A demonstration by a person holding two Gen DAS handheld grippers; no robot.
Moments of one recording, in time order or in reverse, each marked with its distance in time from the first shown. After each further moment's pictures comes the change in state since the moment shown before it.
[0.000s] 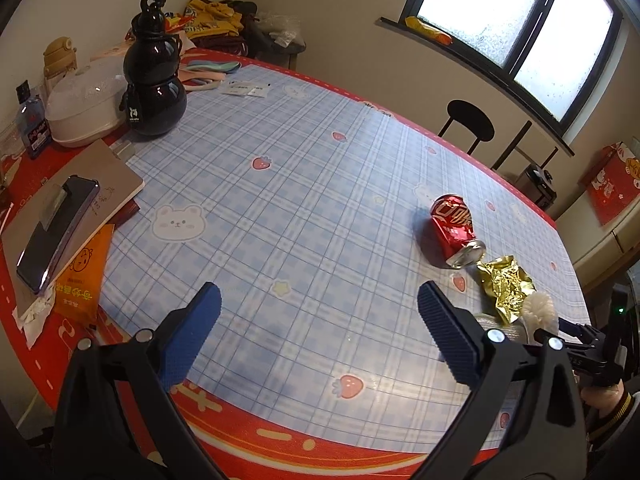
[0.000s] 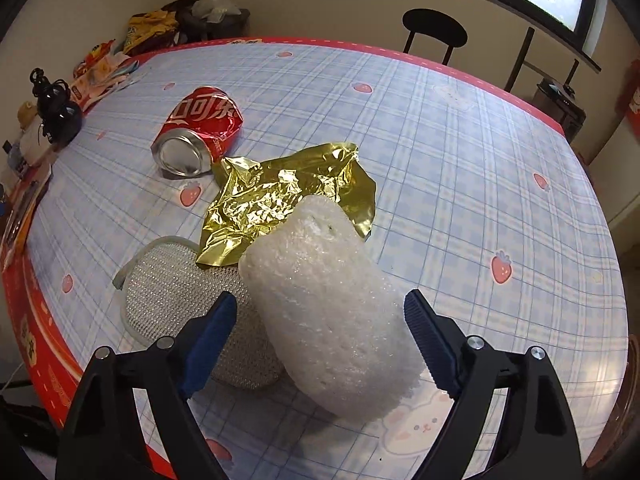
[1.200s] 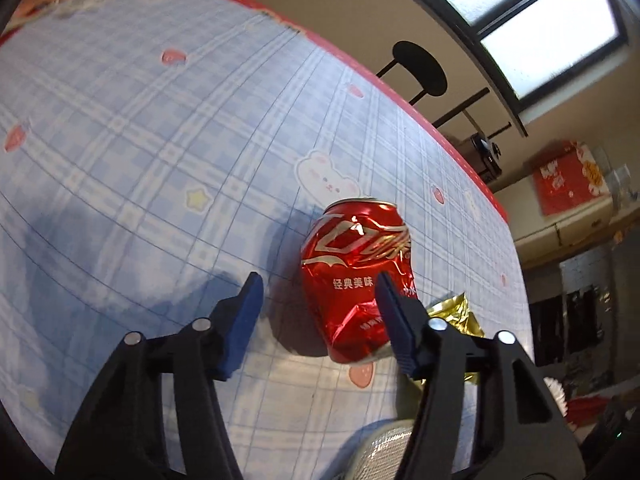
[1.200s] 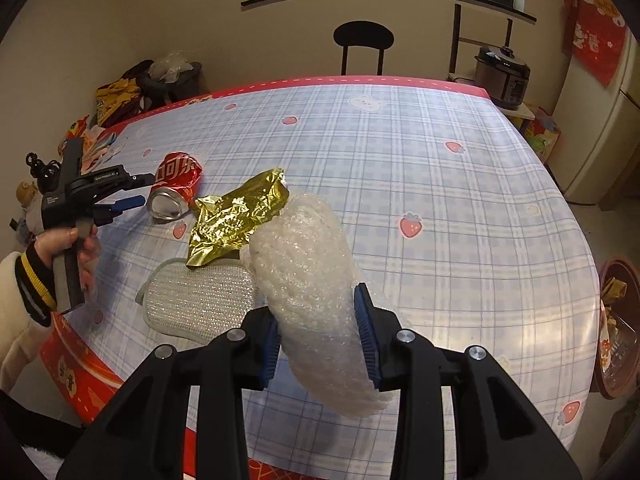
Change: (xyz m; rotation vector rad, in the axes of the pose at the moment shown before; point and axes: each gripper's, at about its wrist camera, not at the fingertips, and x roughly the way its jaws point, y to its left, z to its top) left arm 0.201 -0.116 0.056 -0.091 0.273 -0.330; right arm -0.086 -0.064 -0.042 0.240 -0.101 0.003
